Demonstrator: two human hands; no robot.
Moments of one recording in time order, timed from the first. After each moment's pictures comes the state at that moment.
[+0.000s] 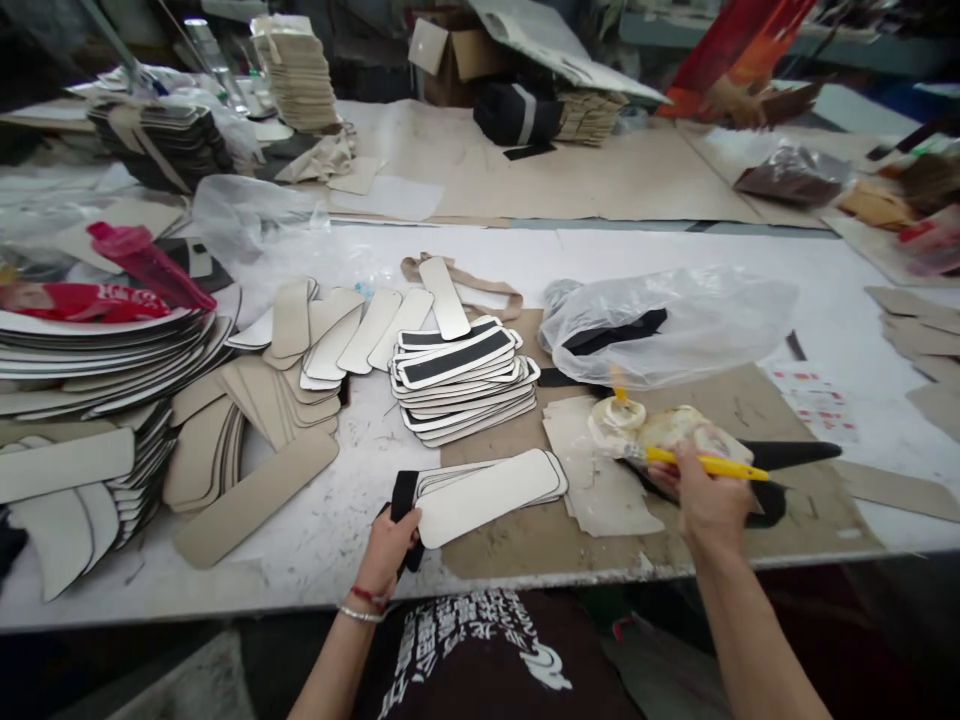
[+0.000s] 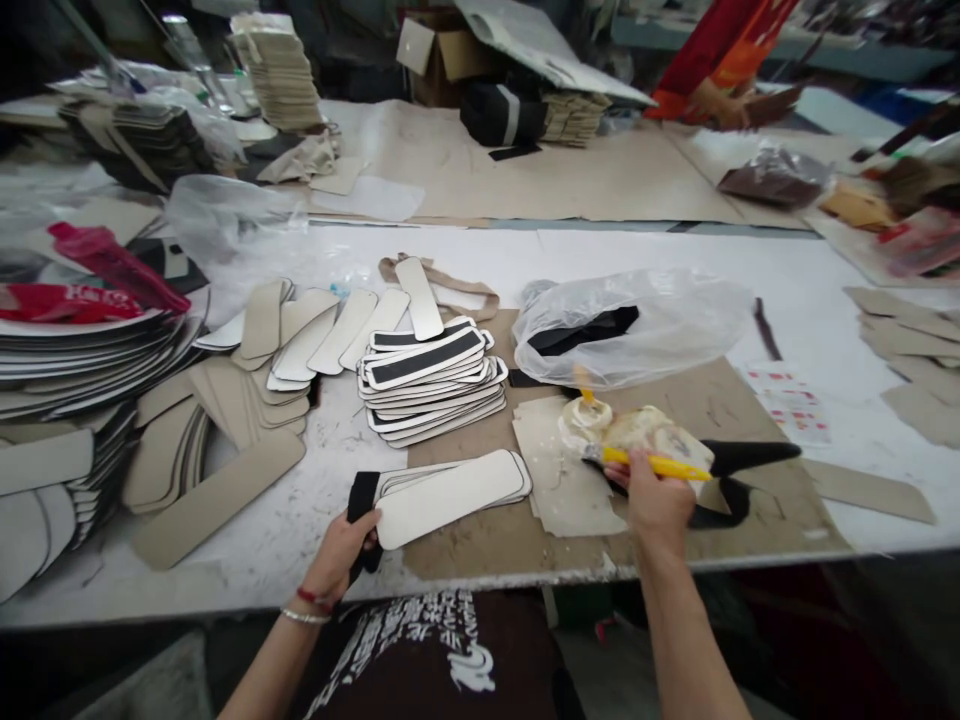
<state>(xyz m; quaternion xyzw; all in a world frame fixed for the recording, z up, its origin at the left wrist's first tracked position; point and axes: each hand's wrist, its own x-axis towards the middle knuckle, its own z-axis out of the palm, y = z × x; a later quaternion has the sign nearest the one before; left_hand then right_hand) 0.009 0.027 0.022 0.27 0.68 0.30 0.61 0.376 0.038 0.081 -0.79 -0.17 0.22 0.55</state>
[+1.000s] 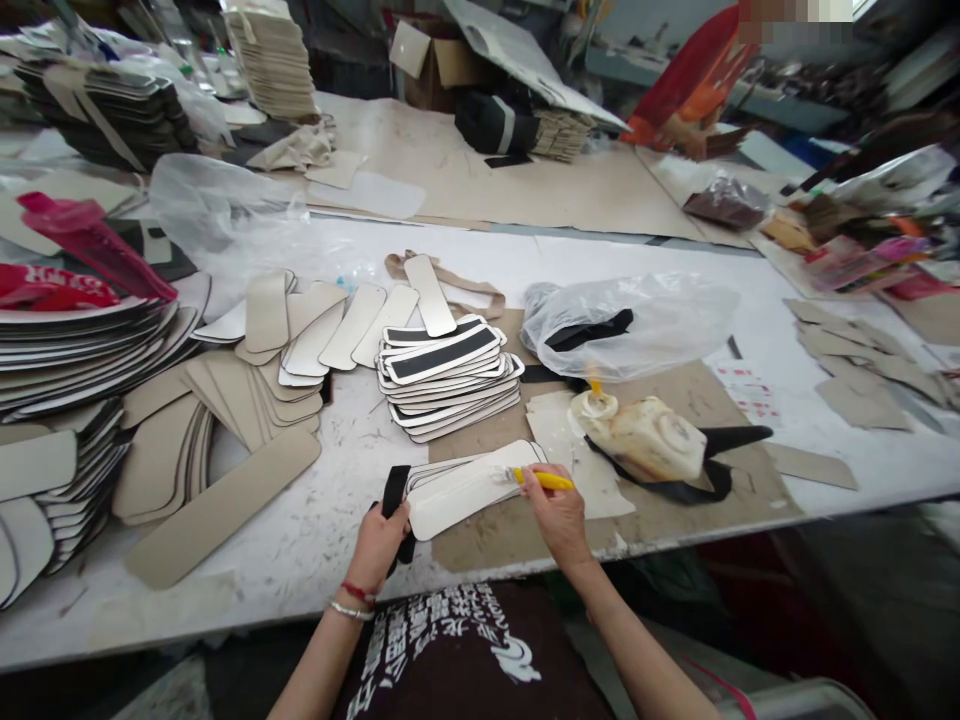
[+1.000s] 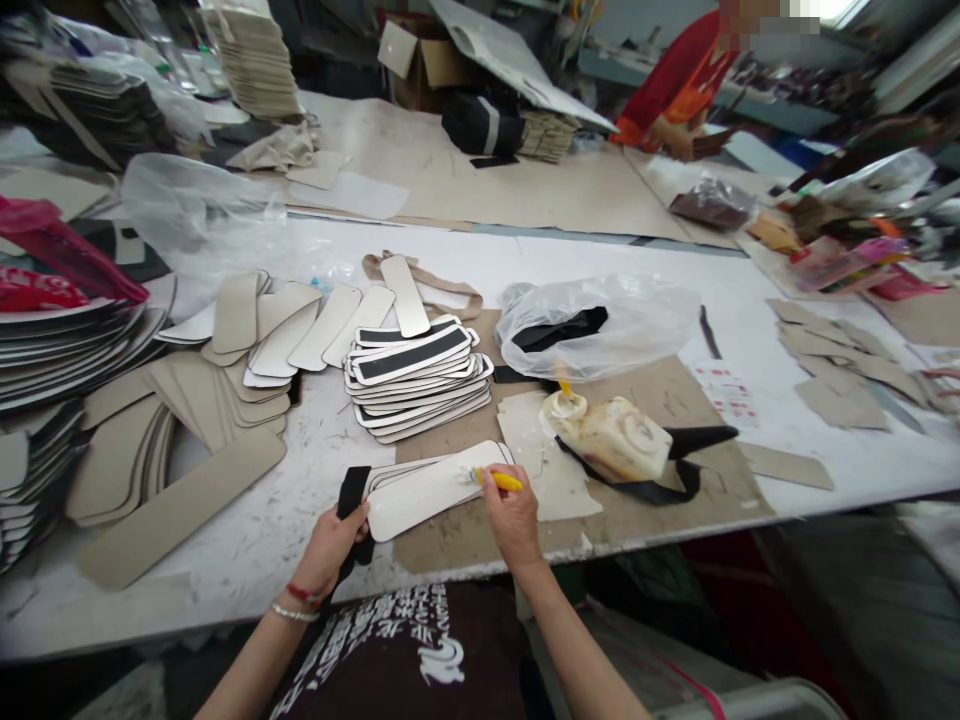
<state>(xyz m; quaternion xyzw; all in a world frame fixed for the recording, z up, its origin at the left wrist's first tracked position) 0.002 0.027 0.009 0.30 0.67 0.30 0.61 0.242 0.011 0.049 -0.76 -0.45 0.24 0.40</state>
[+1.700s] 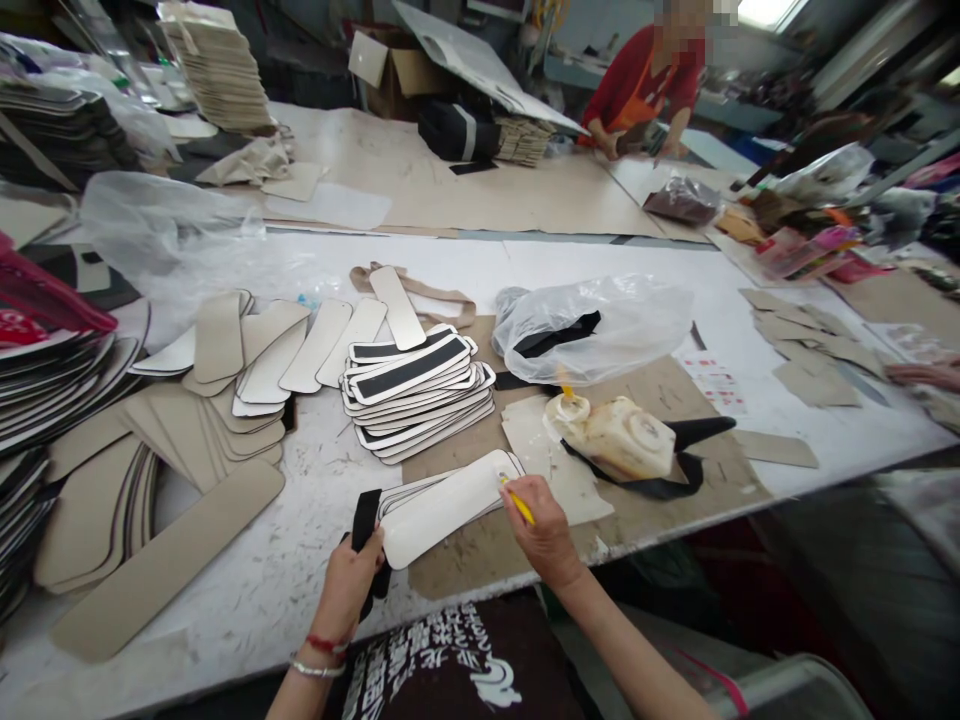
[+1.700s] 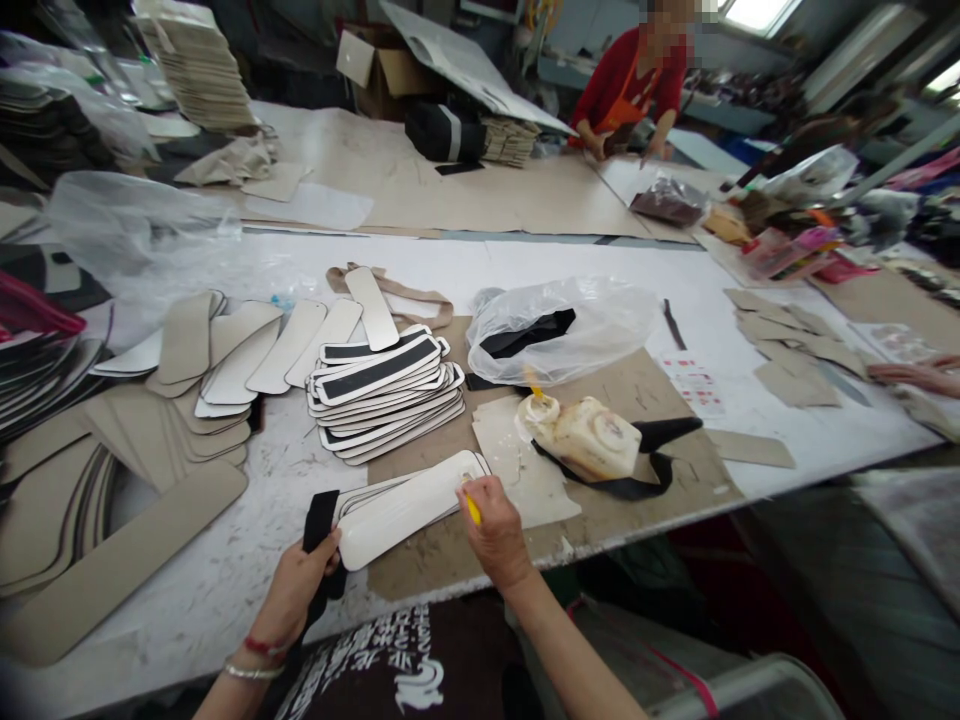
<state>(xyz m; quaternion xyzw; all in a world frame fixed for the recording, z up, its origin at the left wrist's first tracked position) 0.007 0.027 0.009 0.33 0.69 0.27 0.59 0.258 0.007 0.061 -0.68 -0.64 0.13 0.34</state>
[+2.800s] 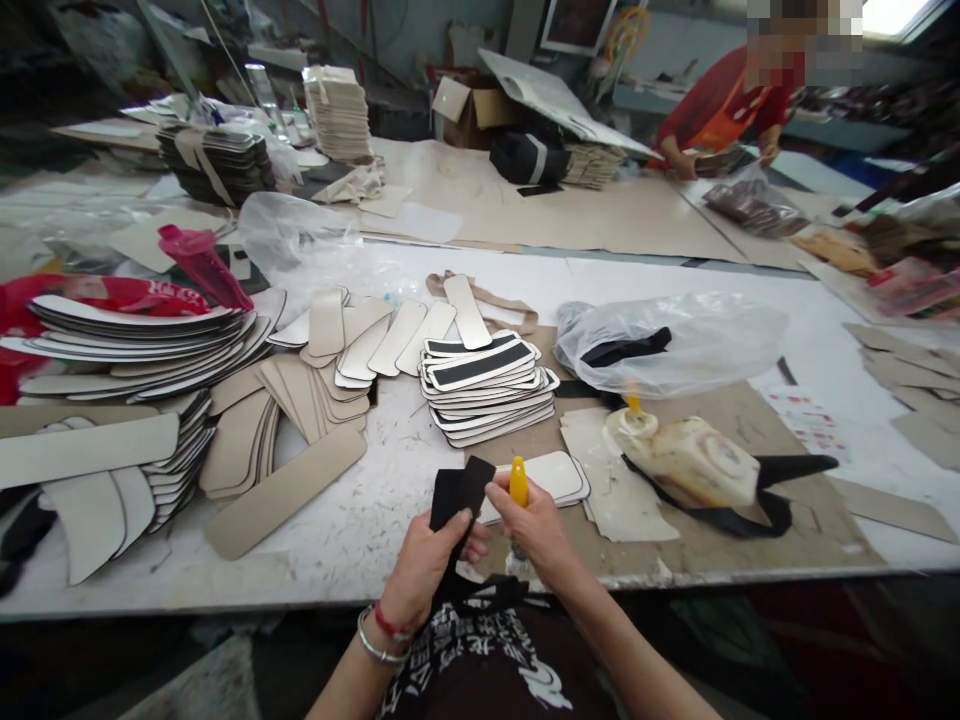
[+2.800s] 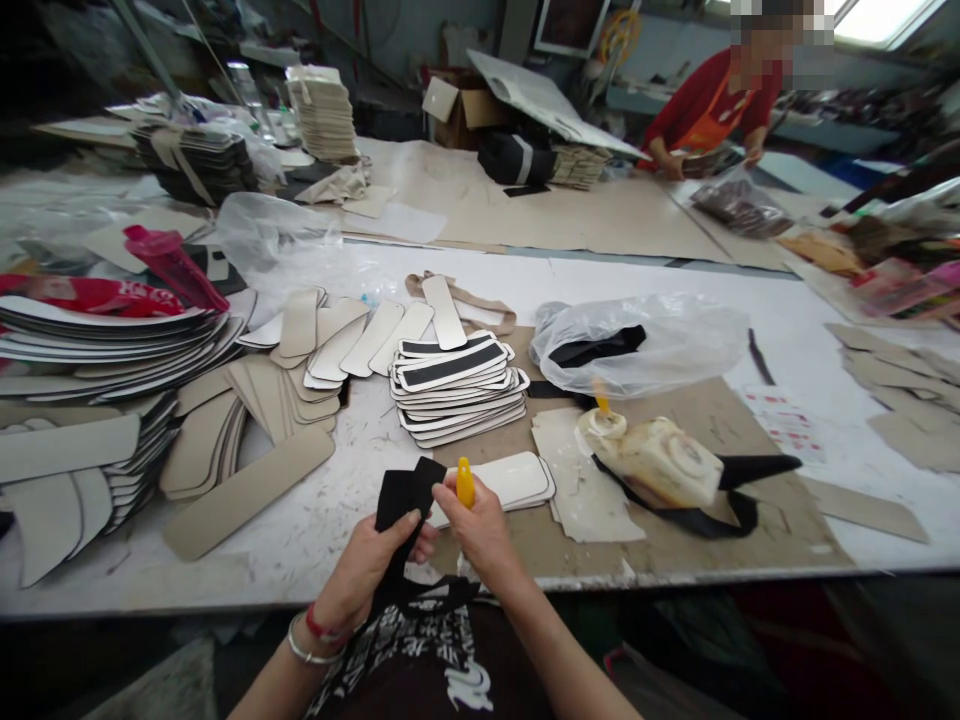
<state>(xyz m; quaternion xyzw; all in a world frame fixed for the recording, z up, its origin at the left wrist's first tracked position) 0.009 0.016 0.108 0.27 0.51 0.33 0.75 0.145 0.024 0.106 -0.64 -0.40 0.52 0.40</state>
